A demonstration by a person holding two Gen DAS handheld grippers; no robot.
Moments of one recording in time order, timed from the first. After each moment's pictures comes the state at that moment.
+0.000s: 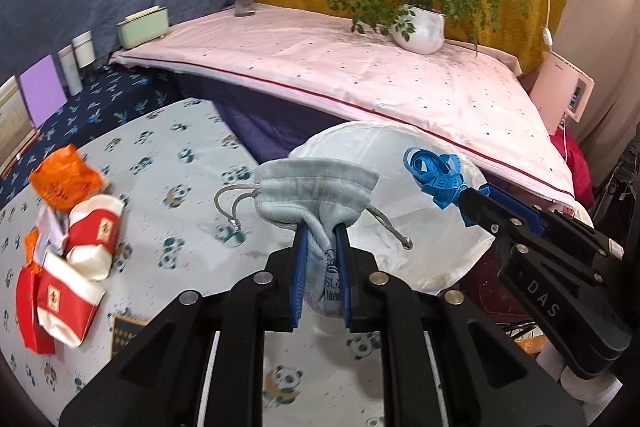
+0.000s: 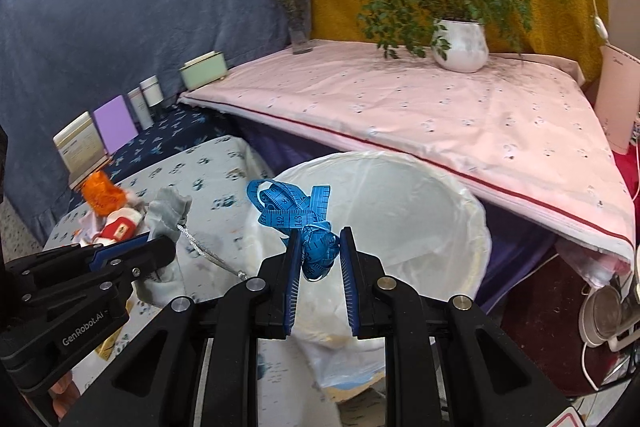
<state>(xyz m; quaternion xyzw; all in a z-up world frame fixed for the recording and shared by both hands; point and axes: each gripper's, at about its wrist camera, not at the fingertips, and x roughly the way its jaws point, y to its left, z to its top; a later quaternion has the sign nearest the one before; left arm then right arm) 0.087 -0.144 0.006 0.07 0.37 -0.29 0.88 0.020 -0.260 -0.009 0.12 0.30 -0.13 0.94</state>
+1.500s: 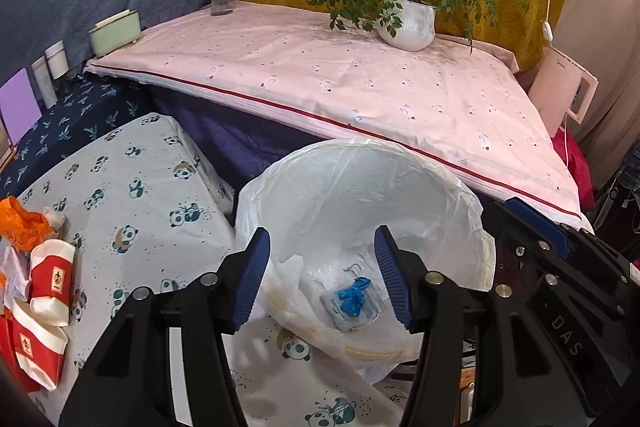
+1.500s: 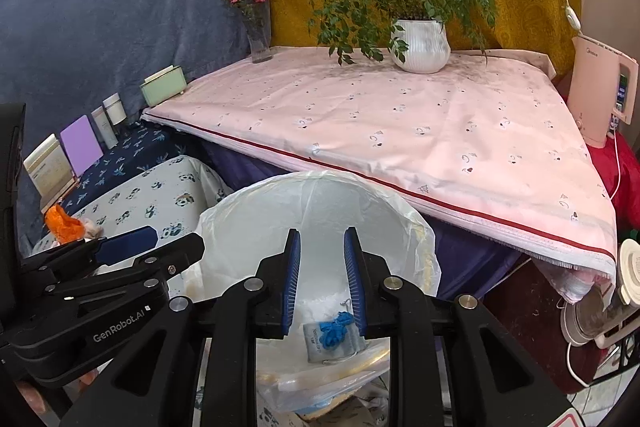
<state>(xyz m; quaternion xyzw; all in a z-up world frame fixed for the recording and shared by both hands) 0.124 -0.199 -0.001 0.08 0.37 -0.30 0.87 0.032 -0.303 -0.004 0.13 0.29 -0.18 0.93</state>
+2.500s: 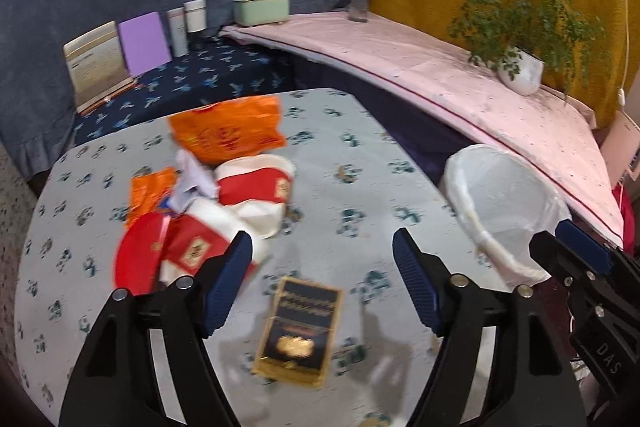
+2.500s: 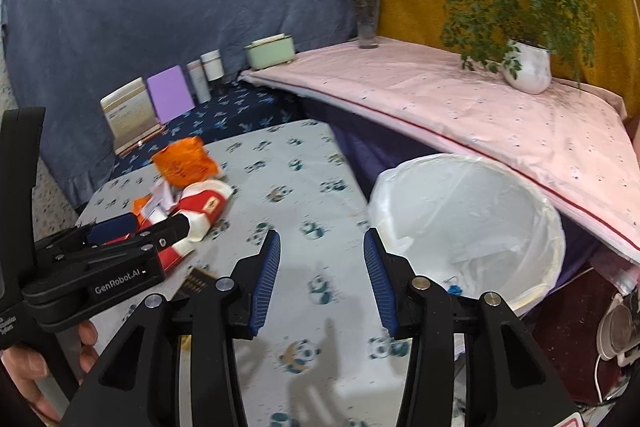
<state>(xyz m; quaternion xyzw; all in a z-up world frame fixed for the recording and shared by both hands) 0.104 0.015 0.009 0.01 0.37 -0.14 0.92 0.031 -0.130 0.010 0.08 0.31 -0.04 0.94</state>
